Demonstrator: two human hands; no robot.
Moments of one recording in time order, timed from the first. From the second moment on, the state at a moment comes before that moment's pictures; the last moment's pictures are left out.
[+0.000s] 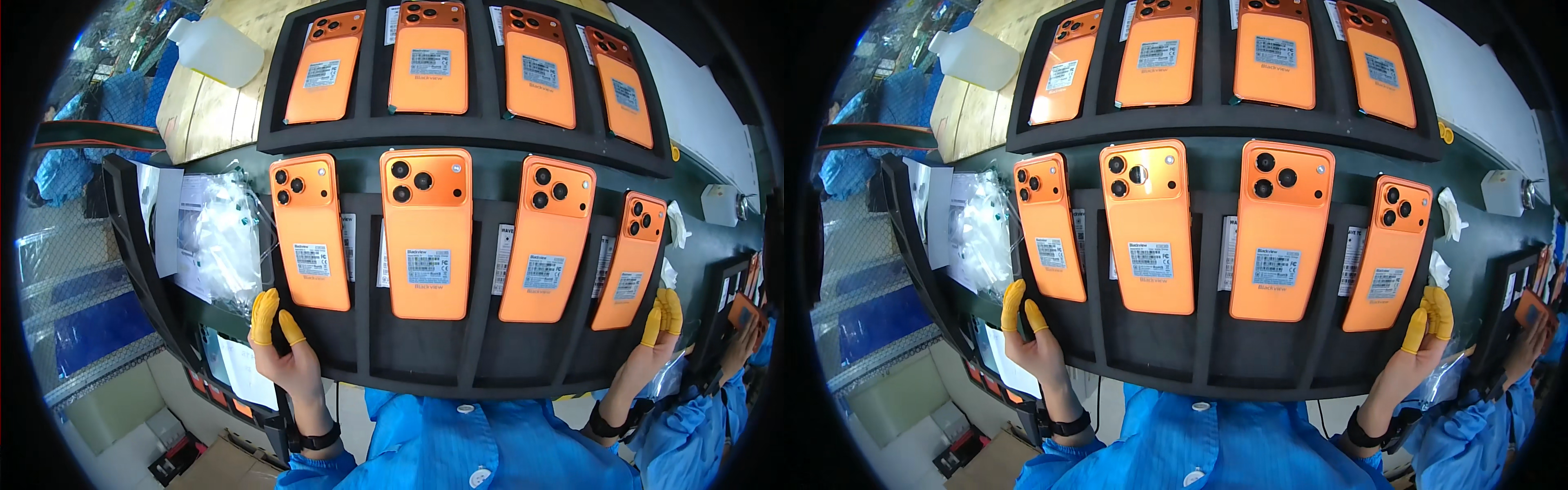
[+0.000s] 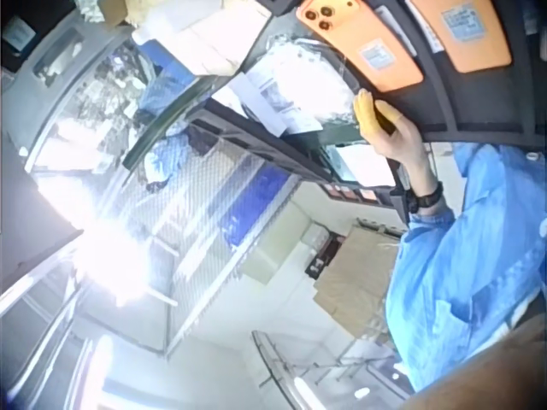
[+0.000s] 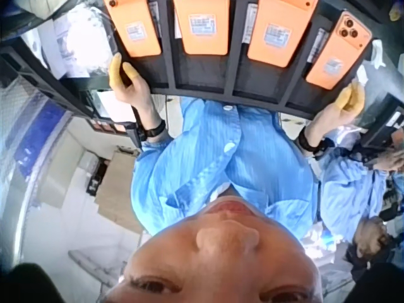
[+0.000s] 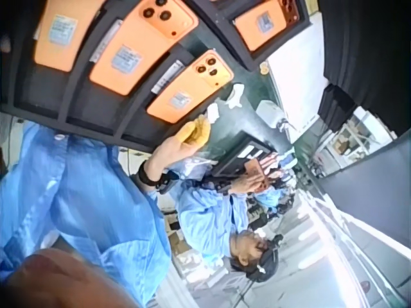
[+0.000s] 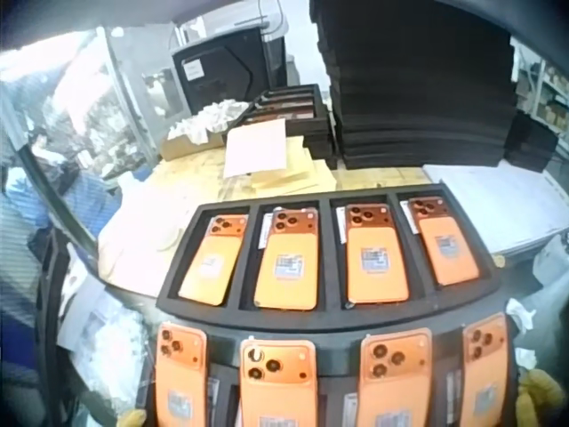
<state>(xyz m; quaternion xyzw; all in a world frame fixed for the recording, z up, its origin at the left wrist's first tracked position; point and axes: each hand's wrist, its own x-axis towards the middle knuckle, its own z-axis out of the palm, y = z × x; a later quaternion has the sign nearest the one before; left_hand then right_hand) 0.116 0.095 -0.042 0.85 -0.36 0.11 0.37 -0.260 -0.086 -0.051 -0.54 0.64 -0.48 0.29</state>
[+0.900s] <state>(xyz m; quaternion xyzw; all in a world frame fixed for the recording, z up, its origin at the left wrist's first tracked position) 0.118 0.099 -0.040 0.83 -0.35 0.07 0.44 -0.259 -0.096 -0.055 -0.56 0.60 -0.48 0.31</state>
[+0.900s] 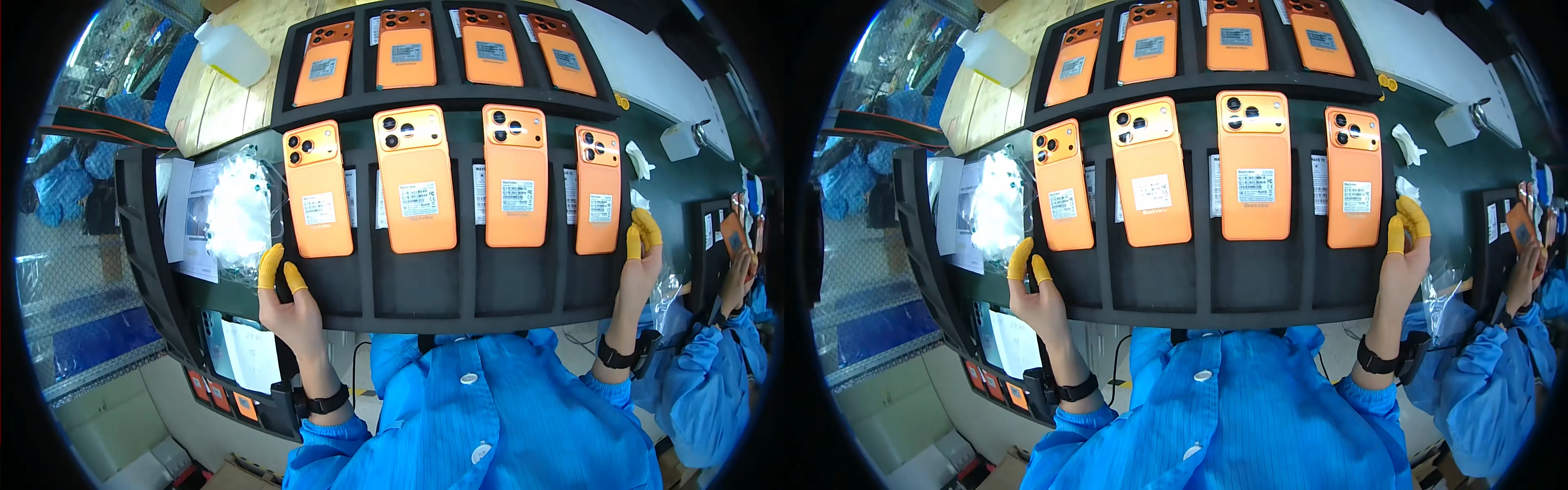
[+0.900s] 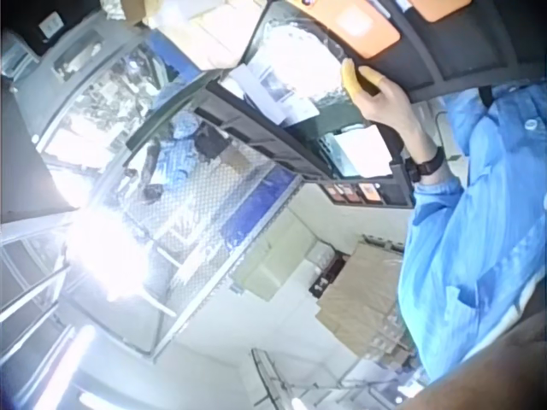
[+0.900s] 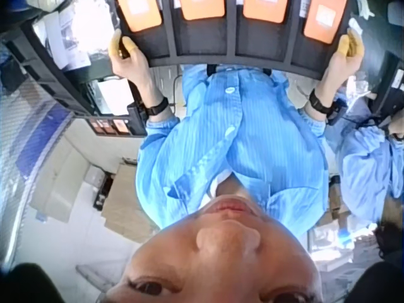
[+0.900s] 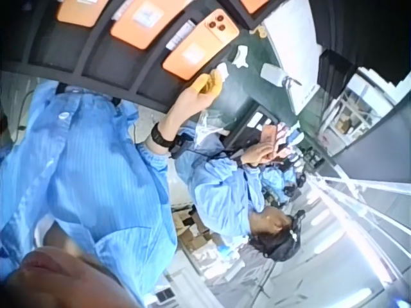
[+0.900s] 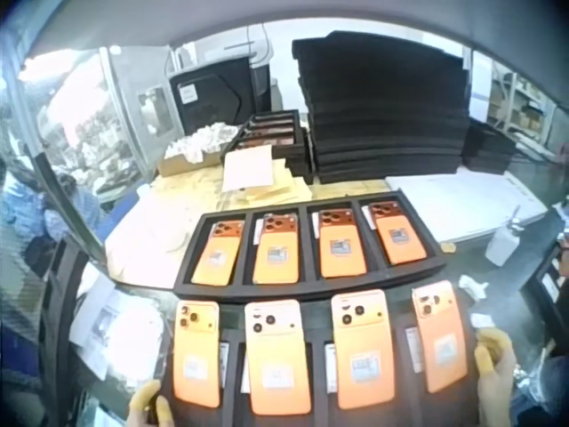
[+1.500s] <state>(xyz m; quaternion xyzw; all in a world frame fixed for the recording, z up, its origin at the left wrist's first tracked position) 0.146 0.138 -0.035 0.83 -0.27 -0.02 0.48 -0.276 -0.066 -0.036 -0.60 0.71 -0.27 0.24</state>
